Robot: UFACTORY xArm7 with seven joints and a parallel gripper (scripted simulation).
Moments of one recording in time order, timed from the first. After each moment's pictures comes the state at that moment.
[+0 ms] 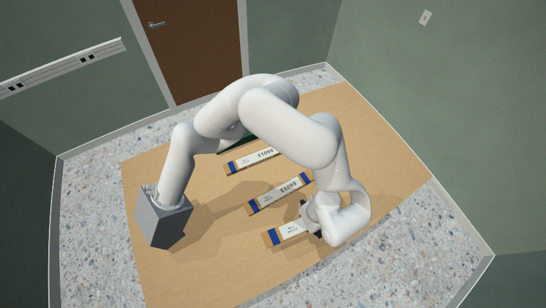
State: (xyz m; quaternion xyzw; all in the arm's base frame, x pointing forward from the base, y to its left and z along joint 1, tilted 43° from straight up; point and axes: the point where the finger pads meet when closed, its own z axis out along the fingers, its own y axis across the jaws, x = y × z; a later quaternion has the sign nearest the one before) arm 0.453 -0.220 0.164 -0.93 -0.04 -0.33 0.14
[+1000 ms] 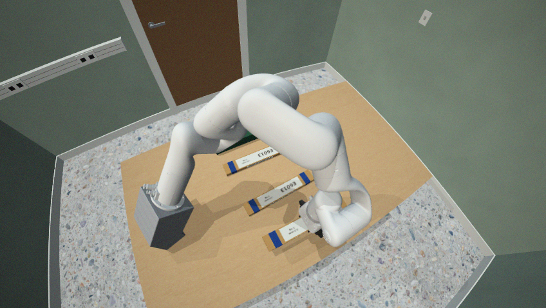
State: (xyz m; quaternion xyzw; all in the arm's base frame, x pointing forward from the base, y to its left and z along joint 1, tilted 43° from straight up) arm 0.453 -0.221 0.165 -0.93 -0.08 -0.34 0.13
